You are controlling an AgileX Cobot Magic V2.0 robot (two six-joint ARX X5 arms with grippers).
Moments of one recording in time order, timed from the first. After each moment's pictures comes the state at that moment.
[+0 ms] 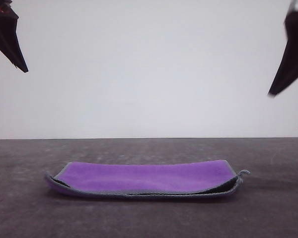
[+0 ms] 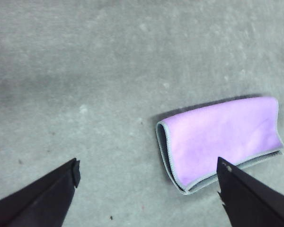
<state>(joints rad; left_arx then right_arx) 0.06 1.42 1.24 -0.97 0.55 0.10 0.08 1.17 0.75 -0.73 -0.72 0.02</state>
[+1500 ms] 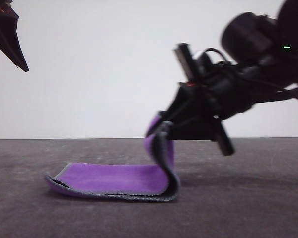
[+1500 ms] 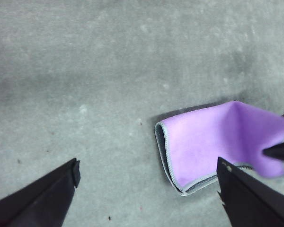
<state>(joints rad) 0.06 1.42 1.24 -0.97 0.55 0.09 0.52 1.63 0.76 0.18 -0.84 0.58</state>
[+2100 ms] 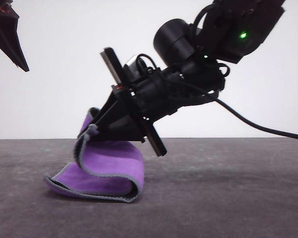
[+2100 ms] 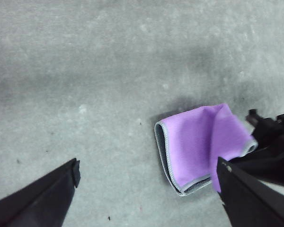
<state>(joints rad) 0.06 1.42 1.24 -0.97 0.55 0.09 0.68 1.86 1.03 0.18 -0.81 0.65</state>
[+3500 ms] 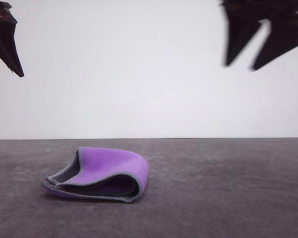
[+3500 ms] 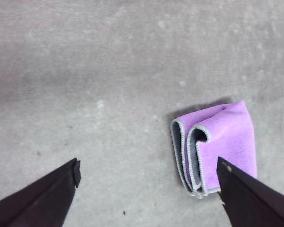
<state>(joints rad) 0.06 1.42 1.24 -0.98 0.49 0.09 0.43 1.12 0.97 -0.62 0.00 0.08</state>
